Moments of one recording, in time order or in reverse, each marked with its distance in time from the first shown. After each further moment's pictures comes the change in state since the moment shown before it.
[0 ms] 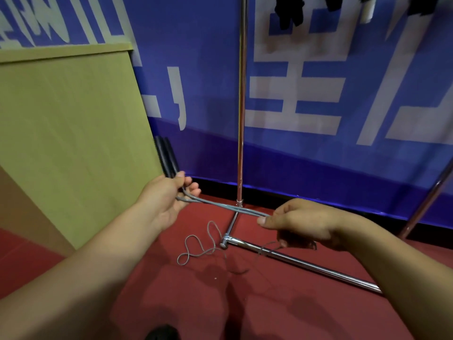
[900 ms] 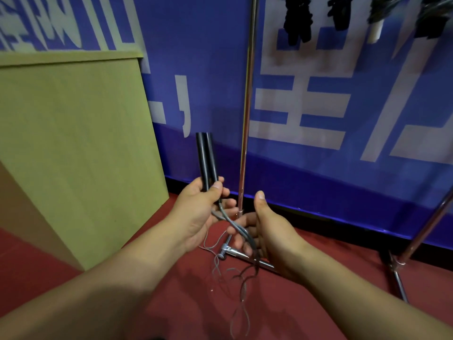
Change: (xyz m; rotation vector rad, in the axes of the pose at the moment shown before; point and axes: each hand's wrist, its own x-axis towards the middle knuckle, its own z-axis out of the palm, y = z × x) left_hand -0.037 -0.020 0.035 0.009 -0.304 0.098; right_hand 0.030 -0.024 0.055 0.621 0.099 -0.064
